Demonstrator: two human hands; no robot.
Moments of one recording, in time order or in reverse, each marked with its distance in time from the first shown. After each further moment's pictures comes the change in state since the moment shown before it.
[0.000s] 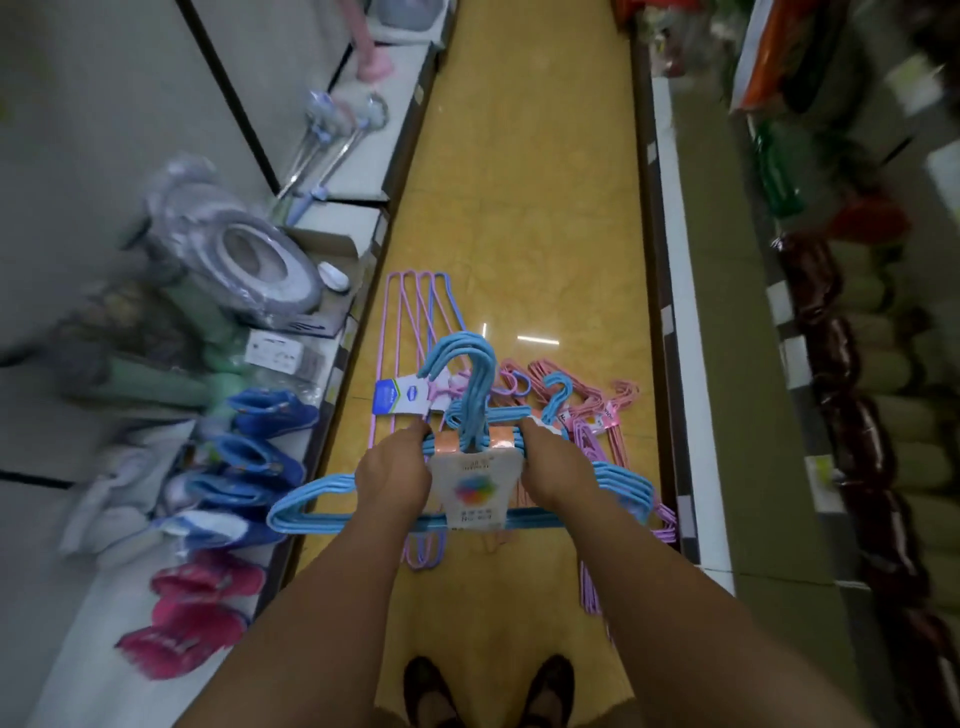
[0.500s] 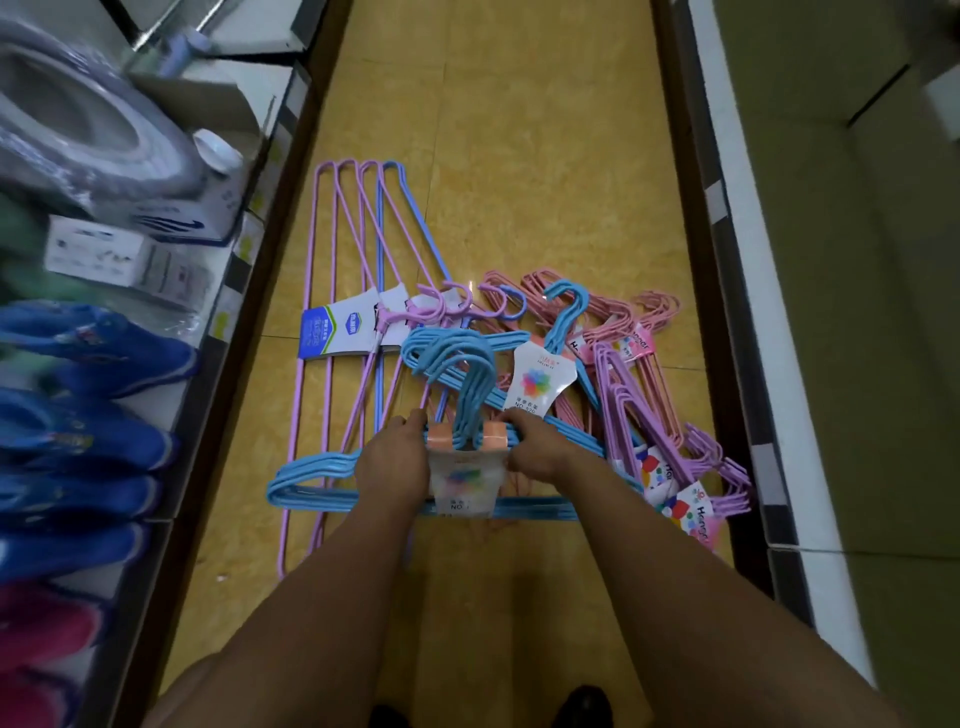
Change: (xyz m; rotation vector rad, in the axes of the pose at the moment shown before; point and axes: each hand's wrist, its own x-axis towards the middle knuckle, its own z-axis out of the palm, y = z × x) left_hand 0.129 -0.052 0.302 0.141 -0.059 0.069; right_hand 0.170 0.137 0.250 0.574 -0.293 0.178
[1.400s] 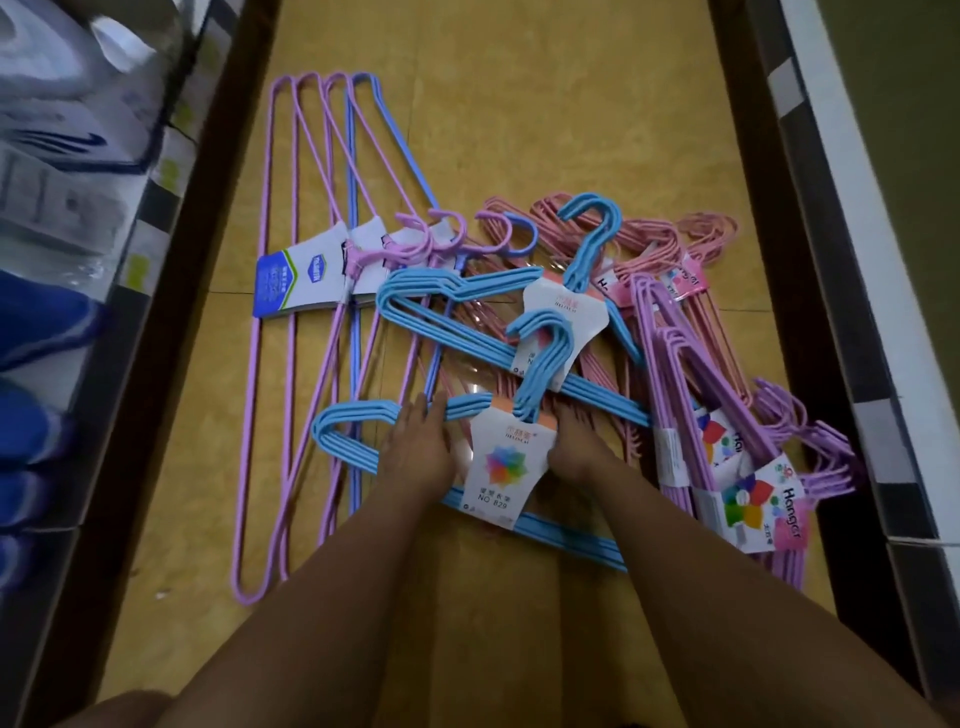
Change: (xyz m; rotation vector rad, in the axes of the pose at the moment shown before) left_hand 0.064 -0.012 0.142 -0.056 -0.211 0.020; right_hand 0.104 0.124 0.044 -0.046 0.120 0.124
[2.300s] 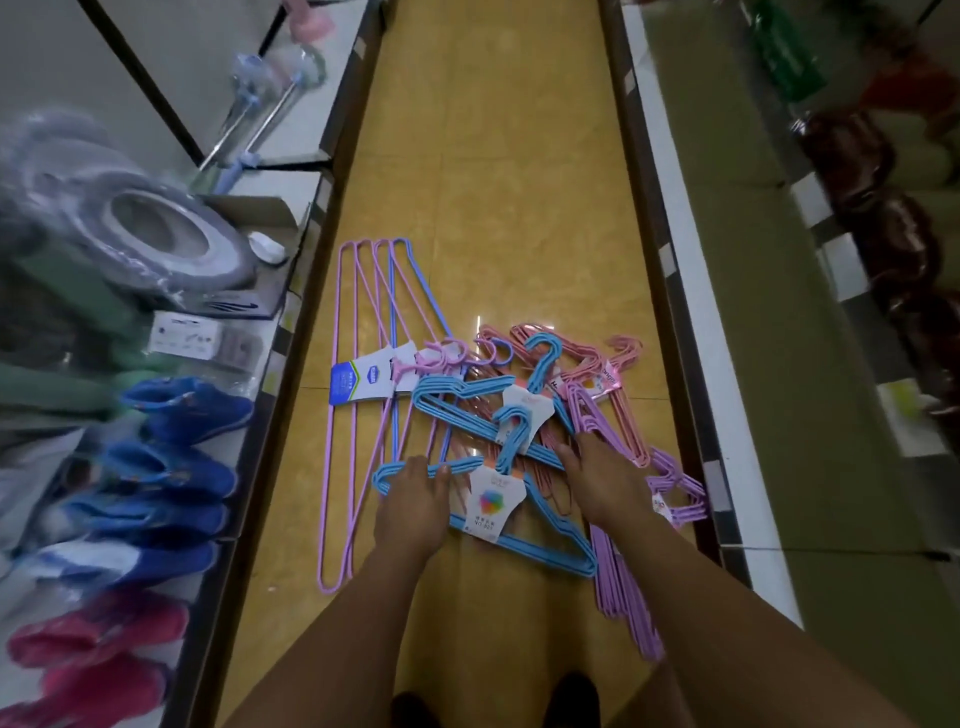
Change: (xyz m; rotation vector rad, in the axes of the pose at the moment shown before) left_hand -0.193 0.062 -0.178 -0.332 0.186 -0.065; right_hand -0.245 -0.092 -0.150 -0.343 0.323 -0.109
